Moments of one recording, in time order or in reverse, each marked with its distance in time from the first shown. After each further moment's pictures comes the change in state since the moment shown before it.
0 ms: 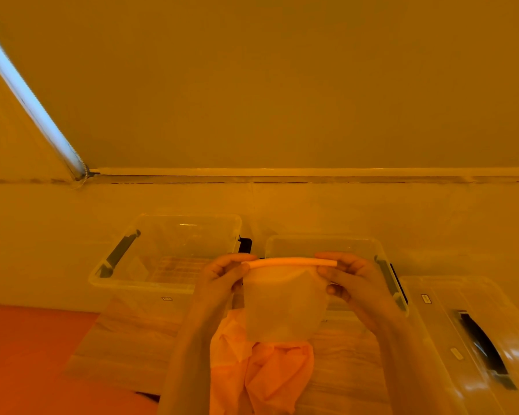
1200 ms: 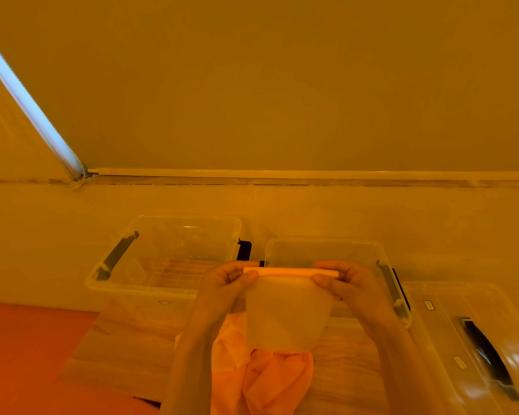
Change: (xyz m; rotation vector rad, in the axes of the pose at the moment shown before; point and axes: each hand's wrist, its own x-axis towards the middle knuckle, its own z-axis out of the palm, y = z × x) left_hand 0.008 -0.001 0.004 0.169 -0.066 -0.029; right_hand 0.014 0.007 -0.006 -0.235 0.012 -0.039
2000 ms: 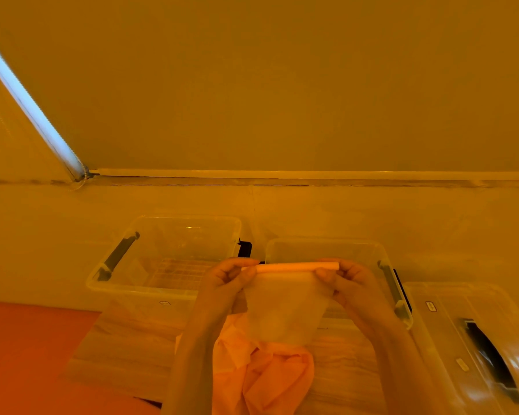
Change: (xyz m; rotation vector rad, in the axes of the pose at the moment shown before) left_hand 0.003 -0.001 0.005 -0.025 0.048 0.059; right_hand 0.005 0.003 0.001 0.286 -0.066 0.026
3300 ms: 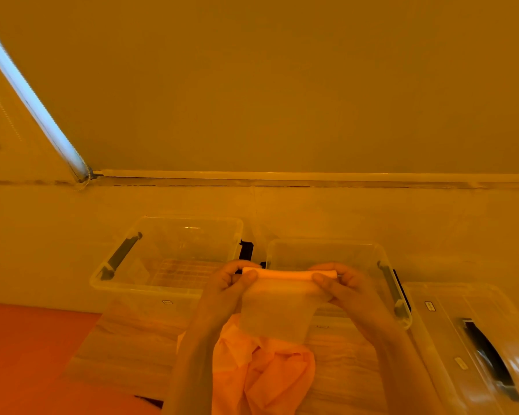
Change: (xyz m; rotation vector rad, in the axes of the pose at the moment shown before) left_hand -0.010 0.001 -0.007 0.119 -0.074 0.008; right_hand -0.013 0.004 0.003 -0.263 -0.028 -0.015
